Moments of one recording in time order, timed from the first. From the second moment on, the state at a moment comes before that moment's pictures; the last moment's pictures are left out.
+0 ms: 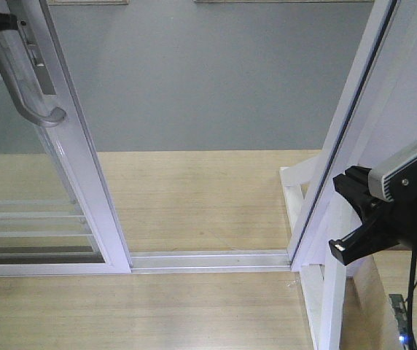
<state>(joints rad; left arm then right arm) 0.03 1.65 -1.47 0.08 0.41 -0.05 0.42 0.87 -0.40 -0.08 0.03 -0.15</state>
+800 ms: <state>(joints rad) -0.22 0.75 -0.49 -0.05 0.27 0.00 0.42 0.57 -0.40 -0.08 0.12 -0.05</state>
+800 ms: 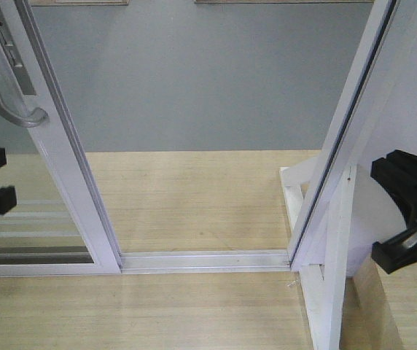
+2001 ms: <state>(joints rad) -0.10 0.25 -0.28 -0.12 0.31 0.01 0.42 0.38 -0.39 -0.08 0.17 -0.02</state>
